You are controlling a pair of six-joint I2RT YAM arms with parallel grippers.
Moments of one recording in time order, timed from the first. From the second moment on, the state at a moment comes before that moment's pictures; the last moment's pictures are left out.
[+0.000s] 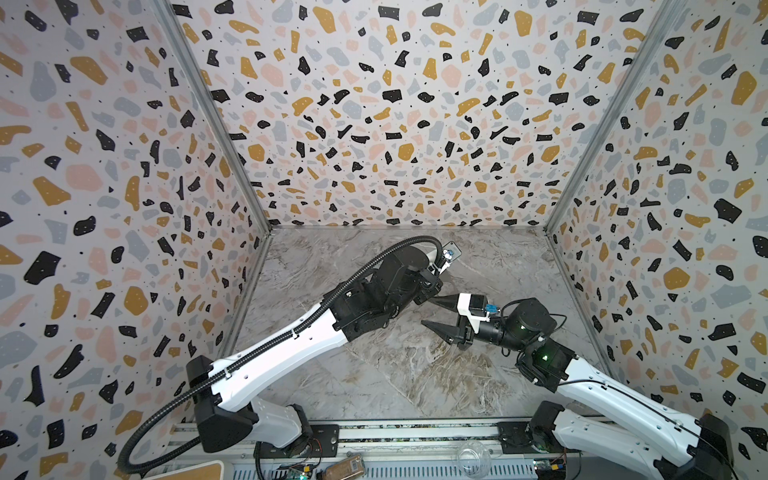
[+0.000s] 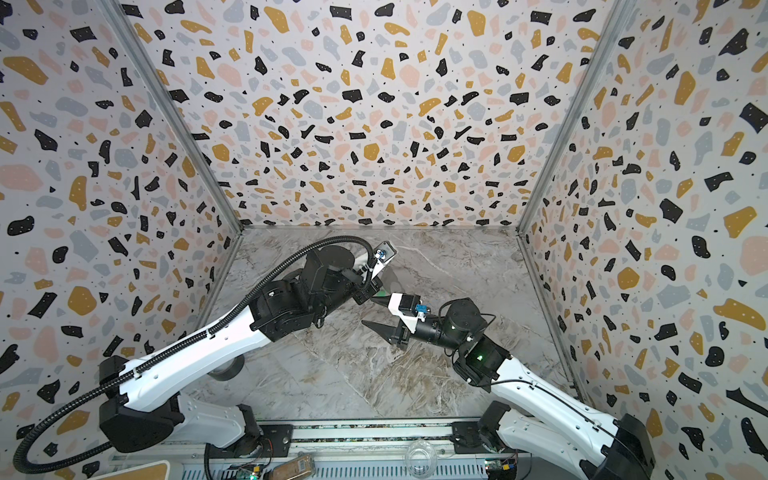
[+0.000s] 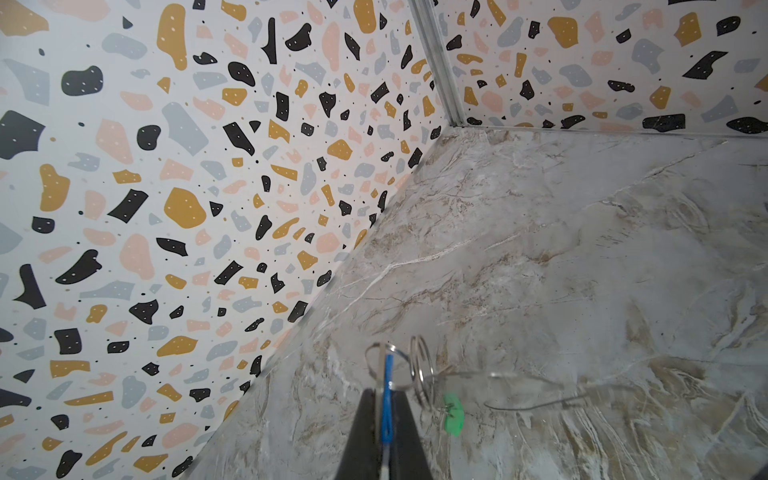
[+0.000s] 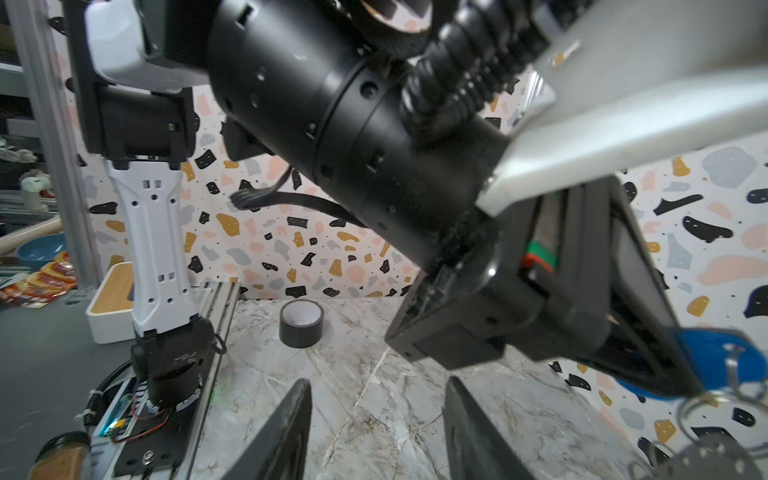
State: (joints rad) left arm -1.01 1.40 1.52 -0.53 -0.38 0.34; right arm 0.84 0.90 0.66 0.37 -0.44 -0.13
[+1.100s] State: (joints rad) left arm -1.03 1.43 1.57 -0.67 -0.33 0.17; right arm 0.95 0.97 0.66 0.46 0.19 -0.24
